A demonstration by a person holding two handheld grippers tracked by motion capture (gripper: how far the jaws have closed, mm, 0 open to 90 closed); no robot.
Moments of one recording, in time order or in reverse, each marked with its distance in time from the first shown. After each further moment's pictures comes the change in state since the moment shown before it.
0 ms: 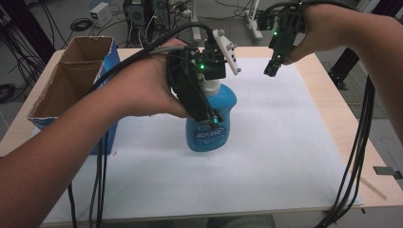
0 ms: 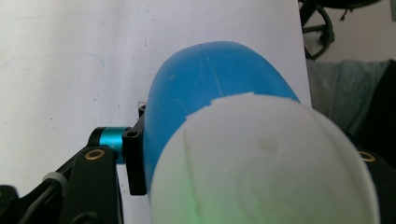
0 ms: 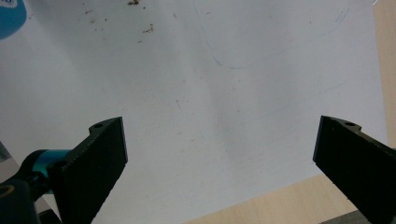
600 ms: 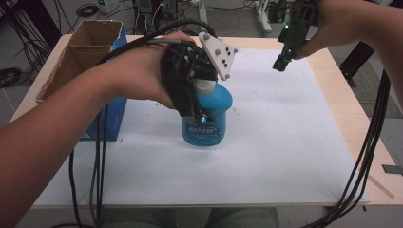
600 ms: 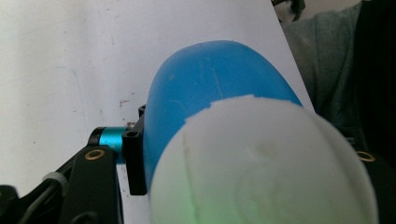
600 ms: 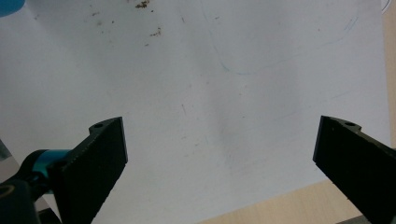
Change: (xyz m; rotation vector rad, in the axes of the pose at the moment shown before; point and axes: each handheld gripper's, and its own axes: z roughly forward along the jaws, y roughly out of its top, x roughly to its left) left arm 0.003 -0.028 0.007 -0.010 -0.106 0.214; right arm 0.008 0.007 0.004 0.009 0.000 -0.021
